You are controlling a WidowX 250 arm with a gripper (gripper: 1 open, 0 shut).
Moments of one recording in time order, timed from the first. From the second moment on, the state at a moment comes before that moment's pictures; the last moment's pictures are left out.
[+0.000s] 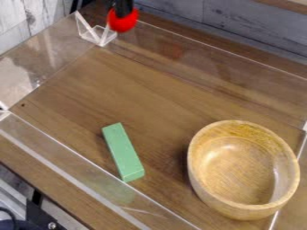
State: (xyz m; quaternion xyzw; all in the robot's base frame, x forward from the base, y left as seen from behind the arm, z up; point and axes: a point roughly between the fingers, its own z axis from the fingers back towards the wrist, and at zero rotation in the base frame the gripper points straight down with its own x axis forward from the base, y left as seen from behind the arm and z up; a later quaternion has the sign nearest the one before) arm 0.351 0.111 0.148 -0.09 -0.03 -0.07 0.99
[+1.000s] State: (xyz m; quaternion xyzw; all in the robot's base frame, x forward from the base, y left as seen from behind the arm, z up) arm 0.362 0.035 0.177 -0.10 -0.03 -0.05 0.99
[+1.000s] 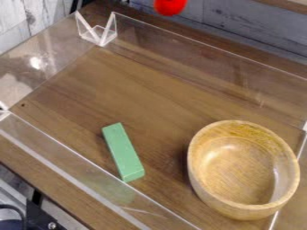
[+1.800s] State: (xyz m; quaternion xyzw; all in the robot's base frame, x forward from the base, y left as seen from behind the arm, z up) arm 0.368 -0.020 0.175 -0.13 -0.04 -0.04 0.99
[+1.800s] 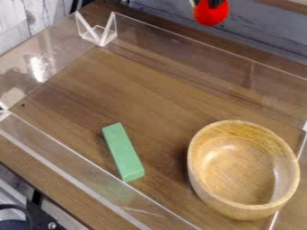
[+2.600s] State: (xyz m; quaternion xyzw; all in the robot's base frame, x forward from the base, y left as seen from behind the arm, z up) arm 0.361 -0.075 0.113 -0.17 0.02 -0.13 0.98
